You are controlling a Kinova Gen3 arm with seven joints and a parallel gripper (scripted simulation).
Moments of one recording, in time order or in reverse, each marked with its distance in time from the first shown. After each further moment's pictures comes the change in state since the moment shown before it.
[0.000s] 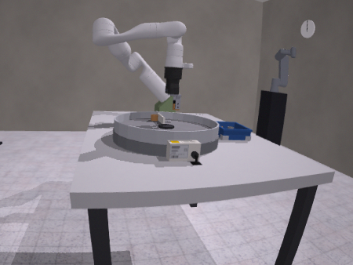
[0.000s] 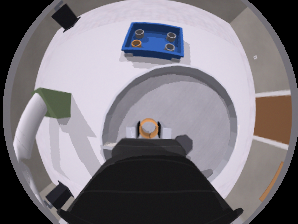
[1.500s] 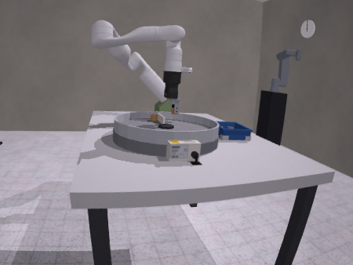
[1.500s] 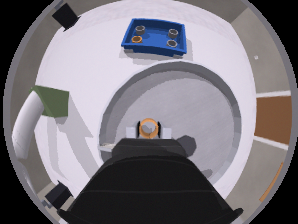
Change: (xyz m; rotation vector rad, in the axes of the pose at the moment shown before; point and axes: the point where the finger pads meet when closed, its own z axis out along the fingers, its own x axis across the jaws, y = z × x) arm -0.002 0.003 0.019 -0.001 -0.003 -0.005
